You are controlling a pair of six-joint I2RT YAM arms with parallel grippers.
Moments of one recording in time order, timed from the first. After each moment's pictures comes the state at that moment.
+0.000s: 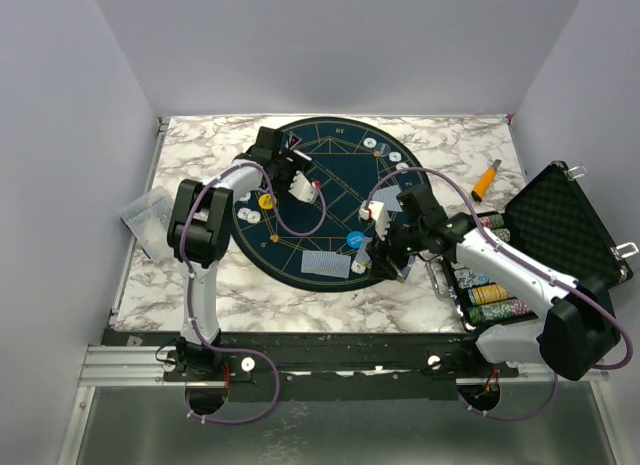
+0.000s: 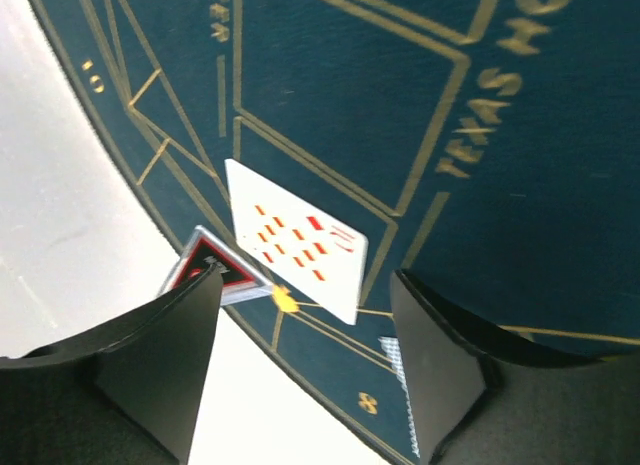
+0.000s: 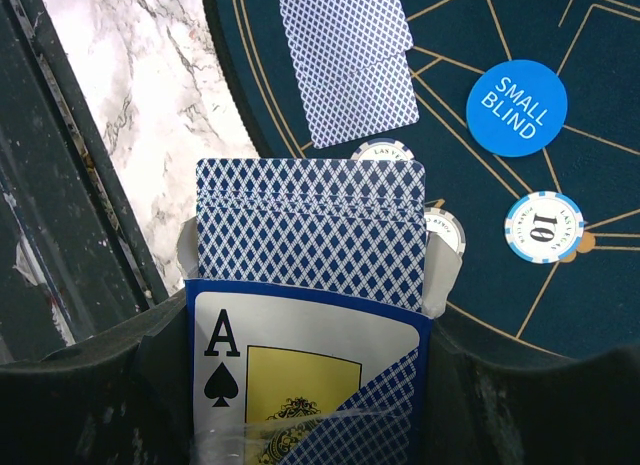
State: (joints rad) left arm -0.28 2.16 1.59 -0.30 0.39 1.82; right arm 0.59 1.29 0.90 -0.57 -0.51 -0.38
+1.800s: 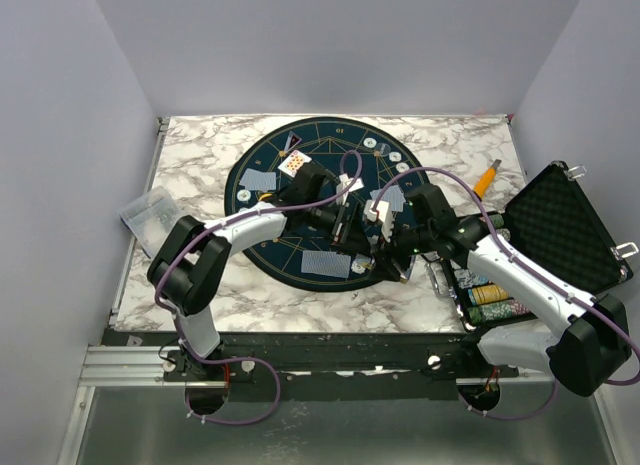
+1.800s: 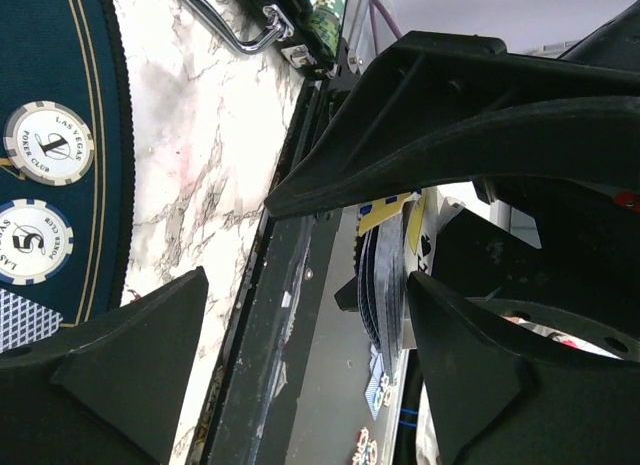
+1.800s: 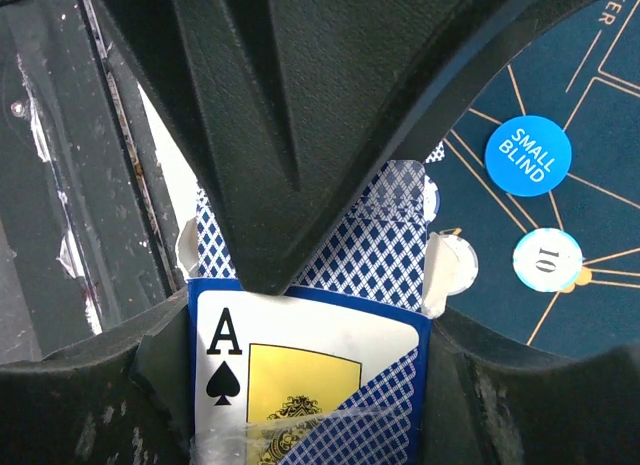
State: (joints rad) left arm -0.63 1.75 1.12 -0.05 1.08 -0.56; right arm 0.59 1.20 0.90 -0.58 -0.60 -0.41
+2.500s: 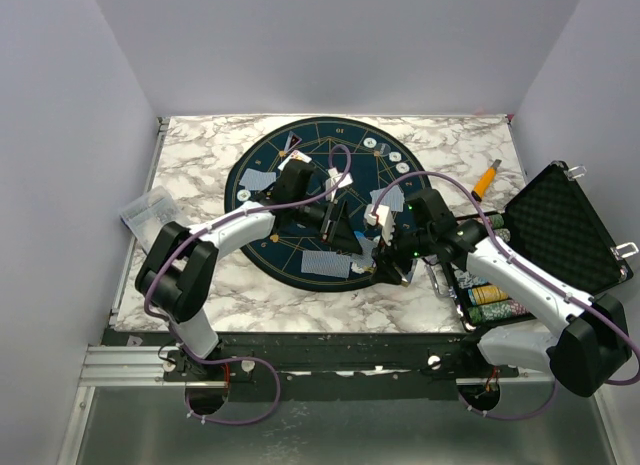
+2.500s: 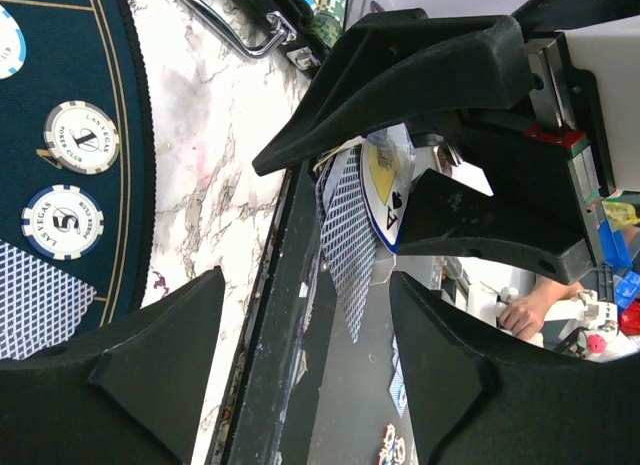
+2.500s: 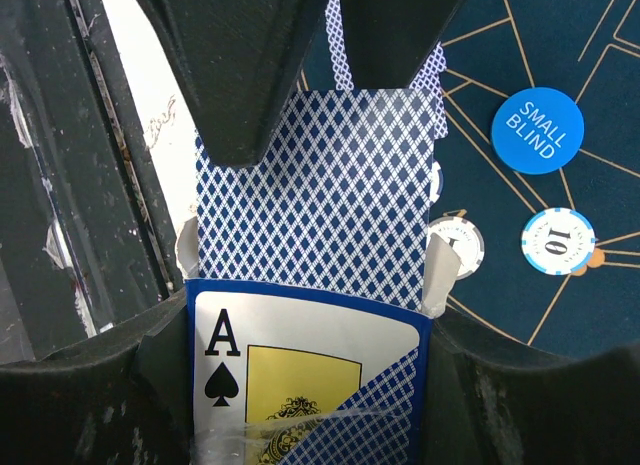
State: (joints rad) left arm -0.57 1.69 1.08 -0.09 1.10 -0.46; right arm 0.59 1.19 0.86 -0.58 -0.57 -0.41
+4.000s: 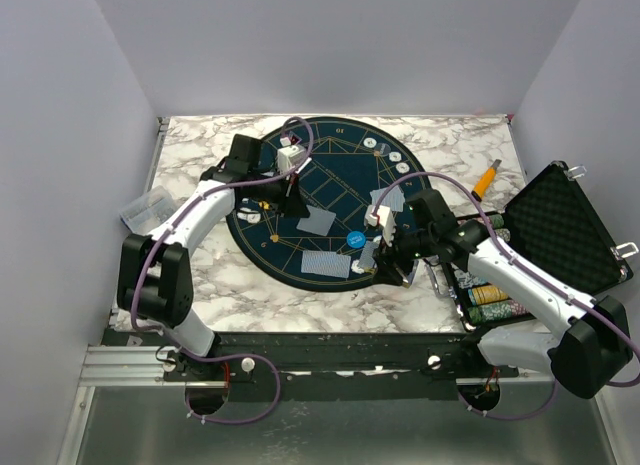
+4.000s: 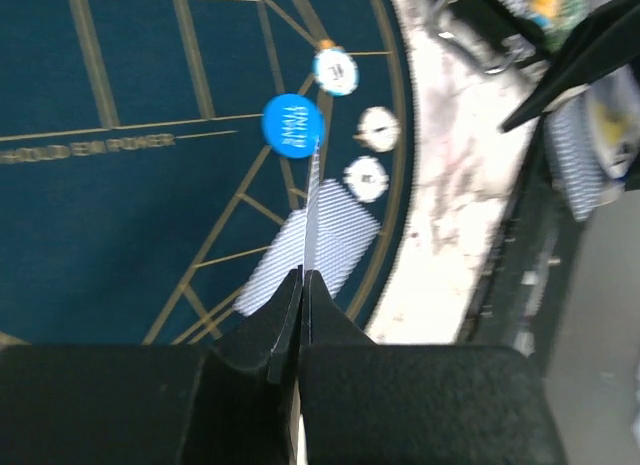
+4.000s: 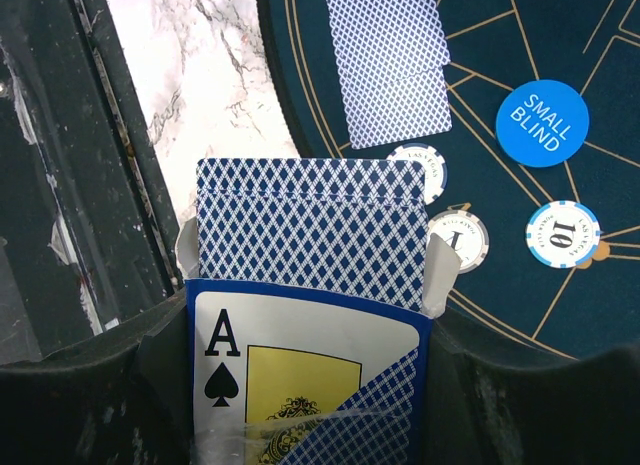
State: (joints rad) left arm -0.30 1.61 1.23 -0.50 0.93 0.12; right arm 0.59 1.18 0.86 -0.60 -0.57 -0.41
